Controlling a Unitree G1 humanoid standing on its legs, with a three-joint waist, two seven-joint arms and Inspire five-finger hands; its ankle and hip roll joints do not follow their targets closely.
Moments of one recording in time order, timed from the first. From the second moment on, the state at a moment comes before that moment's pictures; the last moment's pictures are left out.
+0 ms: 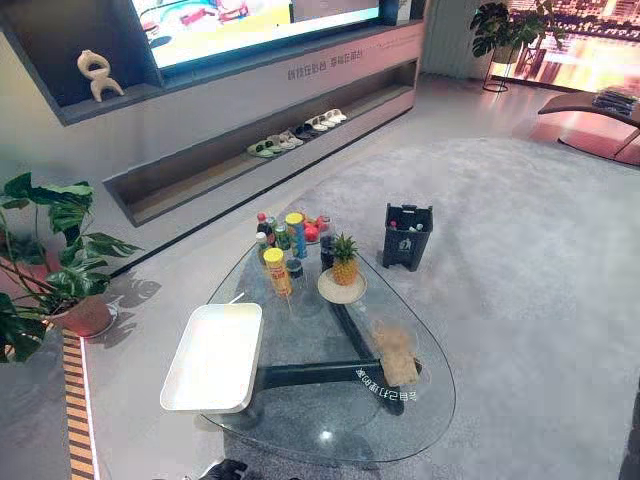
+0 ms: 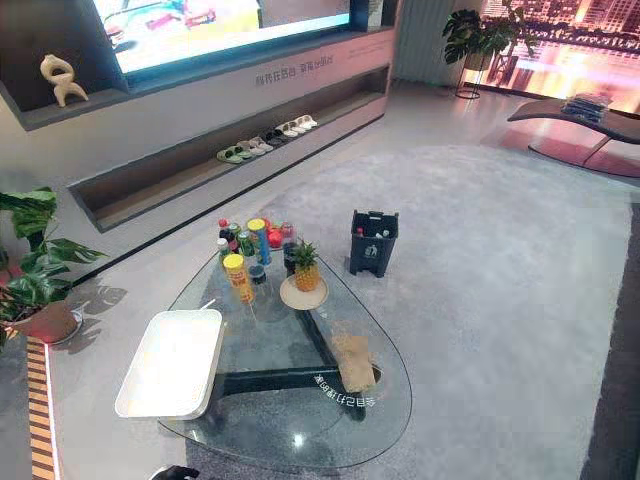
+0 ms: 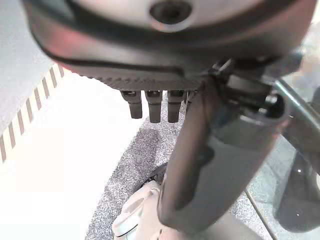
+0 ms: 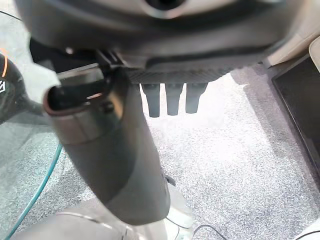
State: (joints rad) left arm -0.06 0.26 -0.33 1.28 0.18 0.05 0.01; right arm -0.10 -0.28 0.29 1.39 -0.20 0.21 -0.02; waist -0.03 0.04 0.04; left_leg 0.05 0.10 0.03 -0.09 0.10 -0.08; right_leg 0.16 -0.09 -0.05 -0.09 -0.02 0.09
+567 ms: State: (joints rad) left arm -0.06 0.26 -0.30 1.29 0.18 0.06 0.01; right arm -0.10 -0.28 0.29 1.39 -0.20 0.21 -0.02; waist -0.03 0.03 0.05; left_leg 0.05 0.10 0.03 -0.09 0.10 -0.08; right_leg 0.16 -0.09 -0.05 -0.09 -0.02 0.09
